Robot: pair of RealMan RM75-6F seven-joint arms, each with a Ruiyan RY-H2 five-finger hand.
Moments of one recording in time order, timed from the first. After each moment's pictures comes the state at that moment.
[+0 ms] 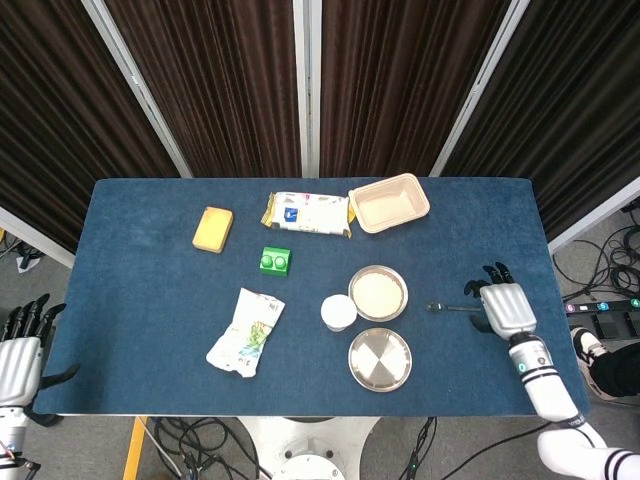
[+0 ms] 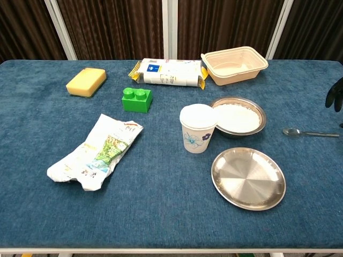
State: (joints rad) left arm -0.03 -1.22 -0.05 -1.53 1.41 1.47 0.03; right arm 0.43 -1.38 0.13 -1.33 -1.28 0.97 -0.21
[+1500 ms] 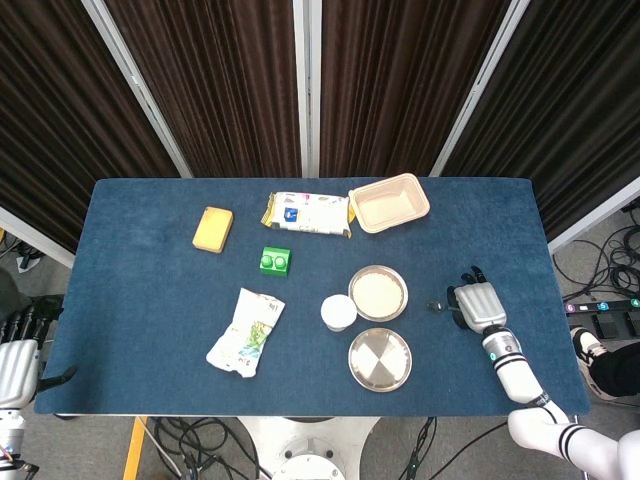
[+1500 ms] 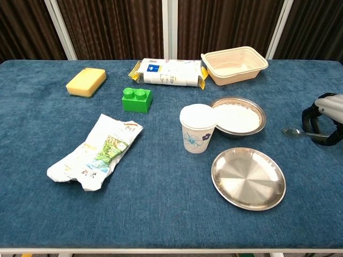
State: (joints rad) left arm -0.02 -1.23 -0.04 -1.52 1.40 1.48 0.02; right arm 0.52 -1.58 0.09 -1.05 -1.26 0.87 -0.20
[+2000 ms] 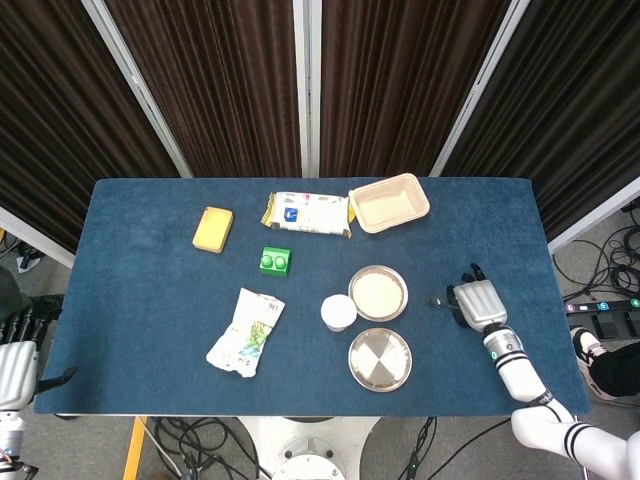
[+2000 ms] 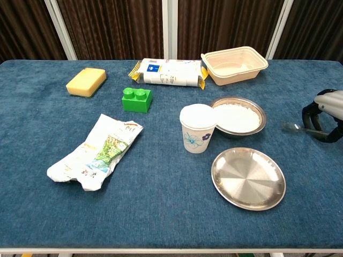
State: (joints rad) left arm -0.01 -1.23 -0.04 -1.51 1.41 1.48 0.01; right arm 0.53 -1.53 0.09 -1.12 -1.27 0.87 -0.24
